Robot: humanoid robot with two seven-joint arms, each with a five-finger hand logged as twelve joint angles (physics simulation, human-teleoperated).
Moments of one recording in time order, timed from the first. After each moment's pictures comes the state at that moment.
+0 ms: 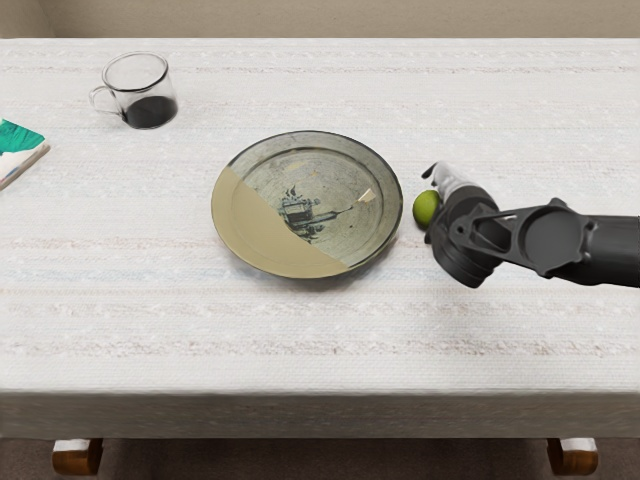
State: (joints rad) left arm -0.05 0.00 -0.13 -0.23 -0.04 0.16 0.03; right arm 1.33 -0.23 -0.35 1.13 -0.53 -0.61 -0.61
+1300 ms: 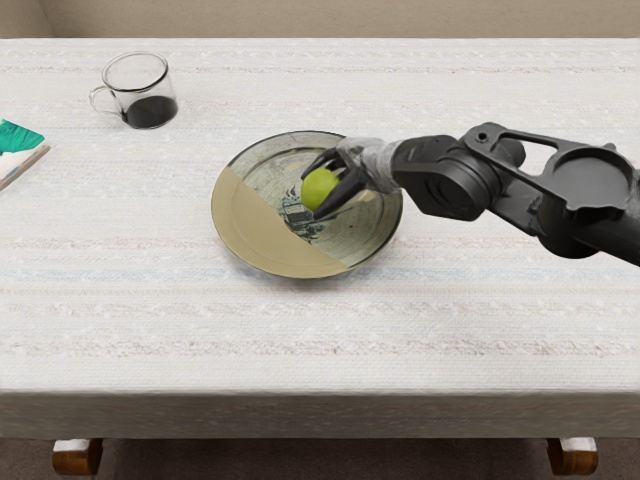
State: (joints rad) left arm -0.05 0.00 -0.13 -0.23 -0.04 0.16 0.03; right arm 1.23 -0.27 0.28 1.20 -0.43 -0.13 -0.61
